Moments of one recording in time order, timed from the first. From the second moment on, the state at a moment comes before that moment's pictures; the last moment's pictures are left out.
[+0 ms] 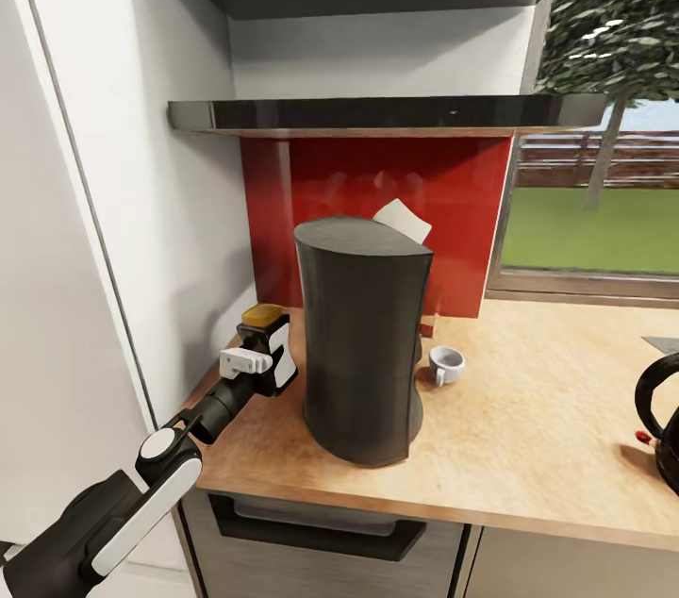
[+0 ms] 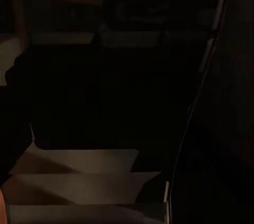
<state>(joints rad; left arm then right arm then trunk) -0.47 0.37 -0.63 -1.52 0.65 0.00 0.11 -0.09 -0.18 -0.37 -0.05 0.75 -0.19 0.37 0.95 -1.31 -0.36</state>
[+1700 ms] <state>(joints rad) -0.47 0.37 -0.63 -1.50 0.65 0.00 0.12 -0.09 -0.18 -0.37 -0.05 0.75 -0.19 0.37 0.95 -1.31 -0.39</state>
